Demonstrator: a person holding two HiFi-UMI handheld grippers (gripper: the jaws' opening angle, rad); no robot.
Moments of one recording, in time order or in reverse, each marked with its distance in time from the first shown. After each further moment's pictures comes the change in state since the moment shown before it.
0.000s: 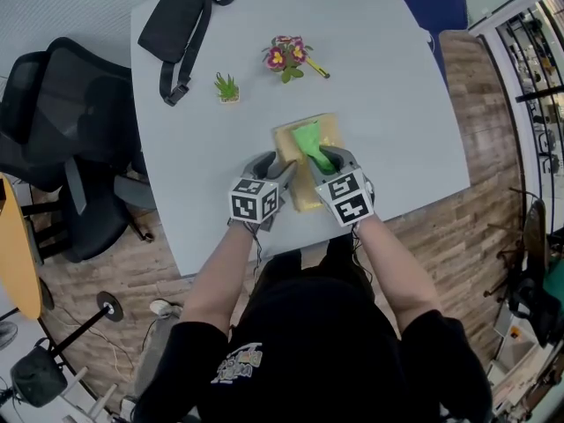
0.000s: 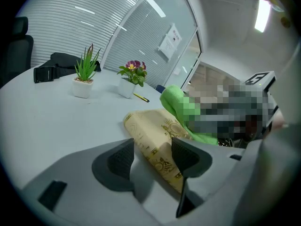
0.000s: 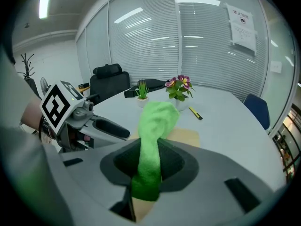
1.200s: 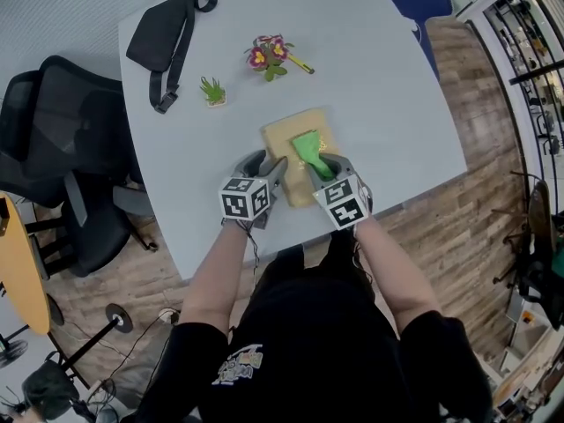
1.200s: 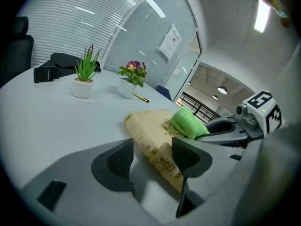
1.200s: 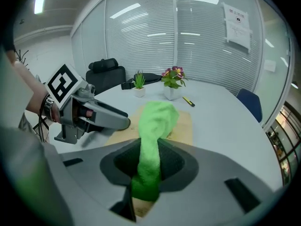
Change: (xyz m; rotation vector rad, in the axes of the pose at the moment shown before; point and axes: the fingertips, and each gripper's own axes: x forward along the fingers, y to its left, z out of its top) left arm -0.001 0.000 0.000 -0.002 -0.005 -0.001; right arm -0.013 -0.002 -0.047 0.015 0.049 -0.057
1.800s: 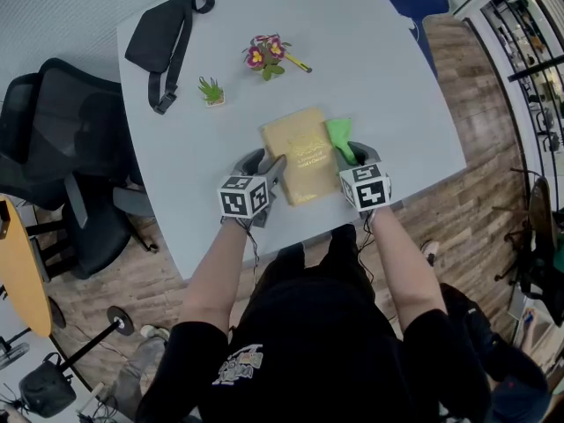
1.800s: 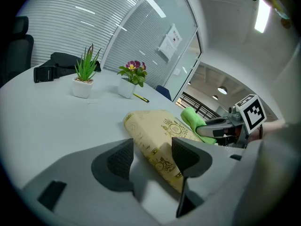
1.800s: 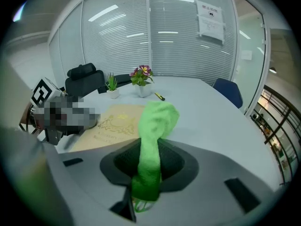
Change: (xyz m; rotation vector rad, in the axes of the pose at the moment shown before) left arm 0.001 0.000 -0.001 -0.005 0.003 -0.002; right arm -0.019 -0.079 -0.025 0.179 0.013 -0.155
